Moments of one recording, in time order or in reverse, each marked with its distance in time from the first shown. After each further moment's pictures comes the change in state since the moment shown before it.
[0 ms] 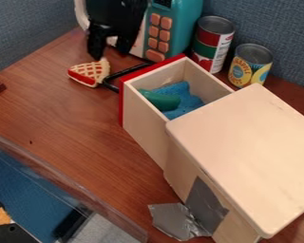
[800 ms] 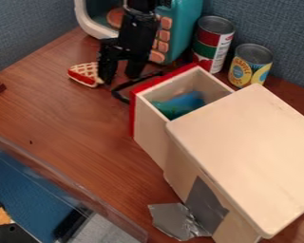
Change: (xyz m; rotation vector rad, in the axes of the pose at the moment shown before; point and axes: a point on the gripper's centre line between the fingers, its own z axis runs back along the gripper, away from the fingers) arm 0.062 -0.006 -0.003 -0.045 -0.157 -0.059
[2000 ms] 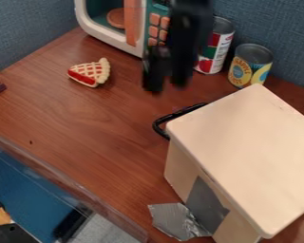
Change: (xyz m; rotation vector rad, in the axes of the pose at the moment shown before) arm 0.060 -0.023 0.057 0.135 -0.065 0.220
